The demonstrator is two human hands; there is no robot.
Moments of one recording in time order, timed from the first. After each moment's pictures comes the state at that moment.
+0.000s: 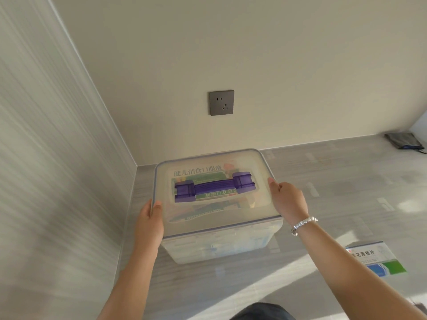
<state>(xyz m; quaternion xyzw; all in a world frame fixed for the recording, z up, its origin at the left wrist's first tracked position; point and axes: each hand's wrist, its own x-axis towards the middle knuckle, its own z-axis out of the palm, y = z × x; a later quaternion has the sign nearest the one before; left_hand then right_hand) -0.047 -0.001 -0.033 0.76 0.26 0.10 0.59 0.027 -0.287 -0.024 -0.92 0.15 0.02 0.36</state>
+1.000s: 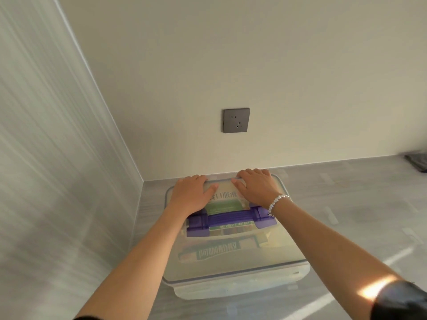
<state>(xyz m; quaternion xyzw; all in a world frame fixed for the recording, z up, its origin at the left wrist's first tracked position) 0.110 -0.006 -0.014 0.99 -0.04 0.00 0.12 0.146 -0.204 -0.012 -0.98 -0.19 0.01 0.08</state>
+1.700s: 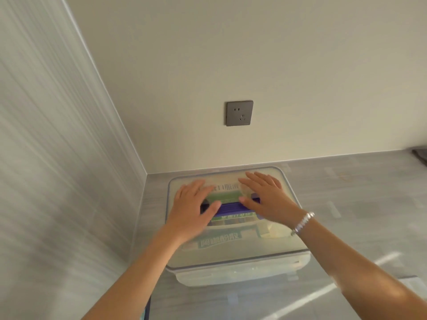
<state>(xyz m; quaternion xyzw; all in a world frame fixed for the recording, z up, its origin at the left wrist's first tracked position) 0.030 -0.006 -0.017 0.97 -0.08 0.04 0.23 0.087 -0.230 -0.014 -0.96 -0.24 0.03 0.17</state>
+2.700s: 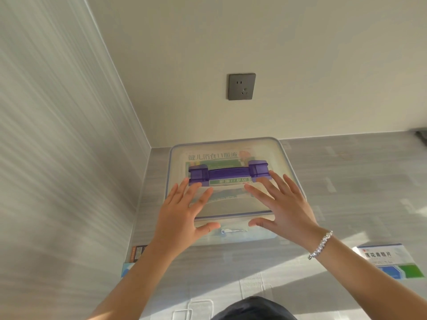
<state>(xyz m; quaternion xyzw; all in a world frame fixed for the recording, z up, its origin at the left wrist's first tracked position) -0.071 -0.013 -0.031 0.98 -0.13 0.12 0.03 -0.018 -0.268 -0.017 -0.96 -0.29 -0.03 -0.01</state>
